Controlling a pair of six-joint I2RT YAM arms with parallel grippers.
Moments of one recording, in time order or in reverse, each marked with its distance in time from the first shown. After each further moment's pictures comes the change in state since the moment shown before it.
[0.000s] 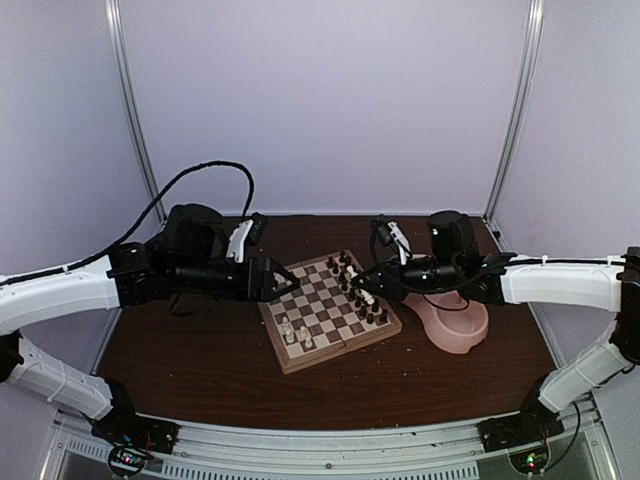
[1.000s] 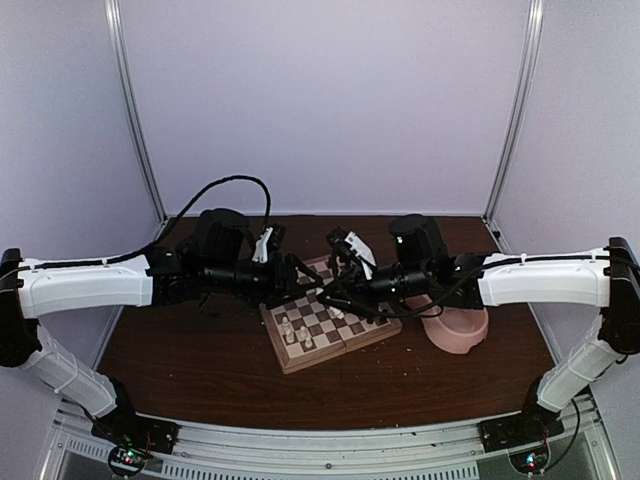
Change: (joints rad) left arm 0.001 0.179 0.009 0.219 0.109 -0.341; right arm 0.210 0.106 0.138 -0.051 0.071 -0.162
